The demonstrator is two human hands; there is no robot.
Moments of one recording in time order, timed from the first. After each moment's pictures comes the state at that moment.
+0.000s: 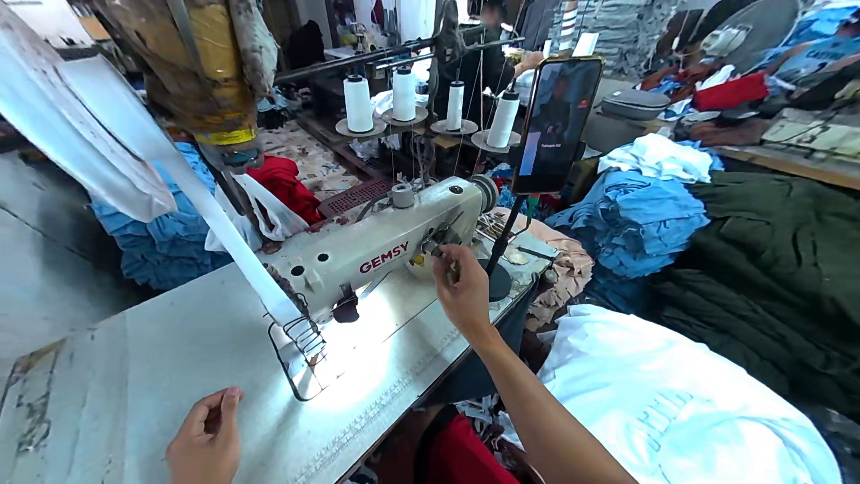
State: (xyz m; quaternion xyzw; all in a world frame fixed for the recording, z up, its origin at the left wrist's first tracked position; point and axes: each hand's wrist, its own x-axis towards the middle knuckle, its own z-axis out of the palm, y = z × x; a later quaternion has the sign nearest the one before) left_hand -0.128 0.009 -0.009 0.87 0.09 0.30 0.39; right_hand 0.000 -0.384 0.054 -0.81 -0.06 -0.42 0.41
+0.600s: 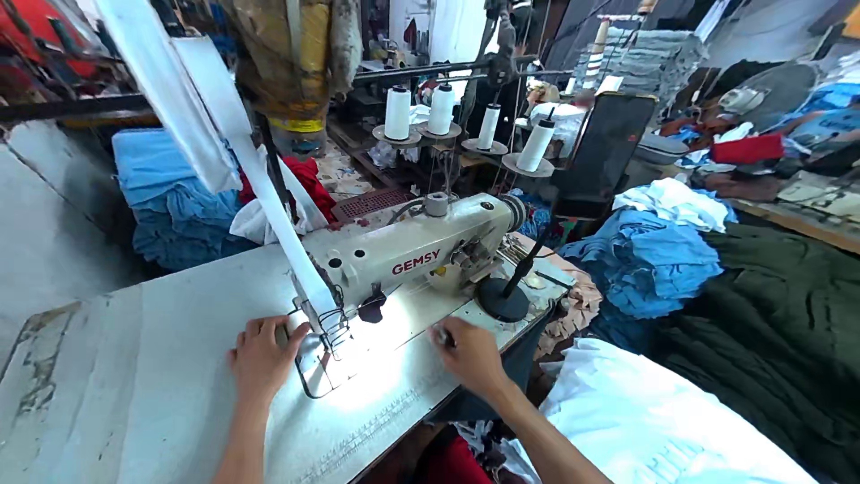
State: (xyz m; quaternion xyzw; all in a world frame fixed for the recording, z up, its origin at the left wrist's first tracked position) left_hand -0.039 -0.019 0.017 0.94 0.12 0.13 0.28; right_hand -0.051 -0.377 0.020 -0.95 -0.11 -0.14 0.25
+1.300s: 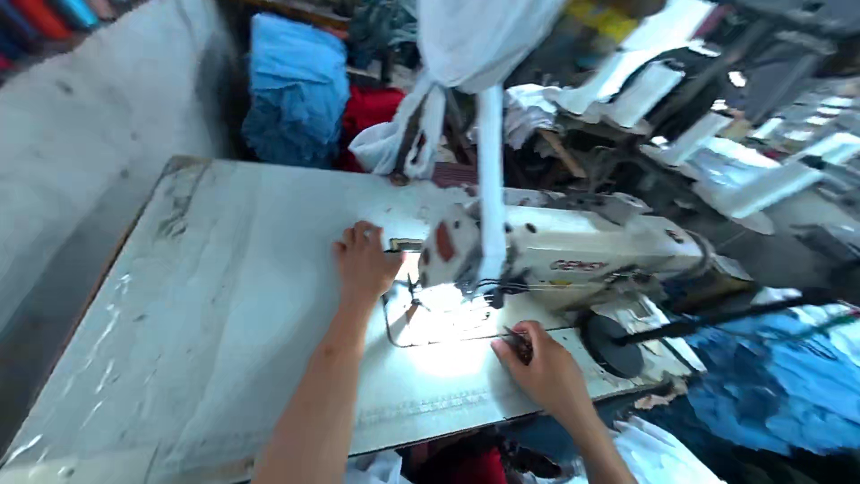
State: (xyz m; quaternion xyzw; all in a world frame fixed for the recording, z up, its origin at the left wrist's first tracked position) left_hand 0.011 -0.010 -0.001 0.94 0.17 0.16 0.24; right_hand -0.034 -0.345 0.005 -0.97 -0.16 -0.07 0.17
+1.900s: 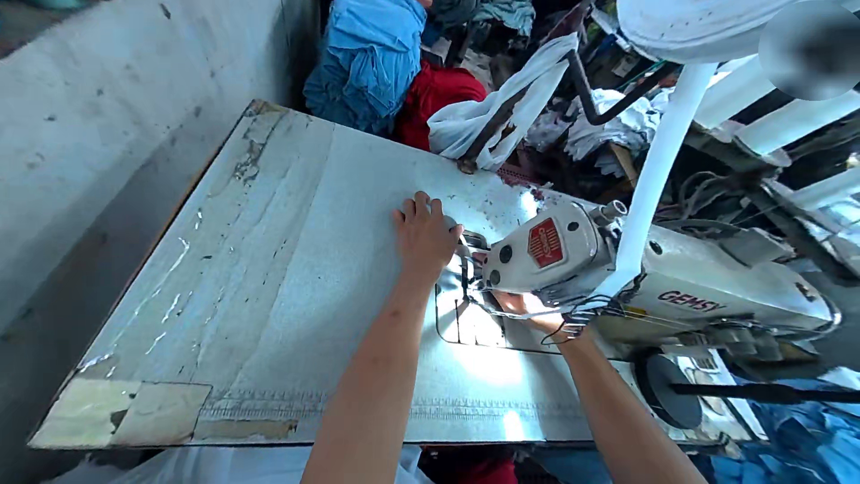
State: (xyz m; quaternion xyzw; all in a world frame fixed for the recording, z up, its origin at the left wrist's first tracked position) left_hand 0.032 -0.004 0.006 0.93 0.23 0.13 0.26; right_hand 0.084 -0.277 -0.029 -0.94 -0.31 0.07 0.16
